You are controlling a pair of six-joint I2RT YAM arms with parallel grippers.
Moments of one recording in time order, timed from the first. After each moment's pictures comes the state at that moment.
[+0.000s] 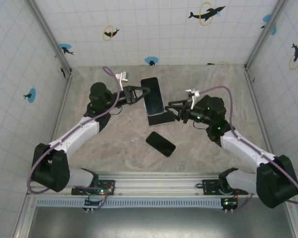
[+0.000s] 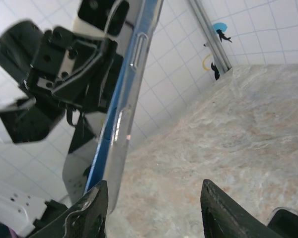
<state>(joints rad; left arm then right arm) -0.42 1.35 0.88 0.56 0.89 -1.11 0.47 1.17 0.61 0.56 -0.73 0.59</state>
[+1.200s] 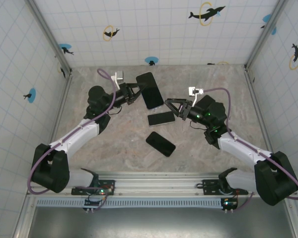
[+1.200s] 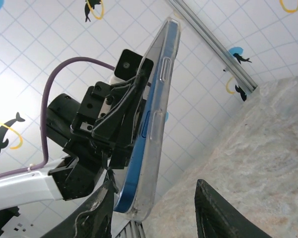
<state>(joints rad) -0.41 1.34 0.84 0.68 0.77 -1.31 0.52 1.20 0.58 0.82 -0.63 0.90</state>
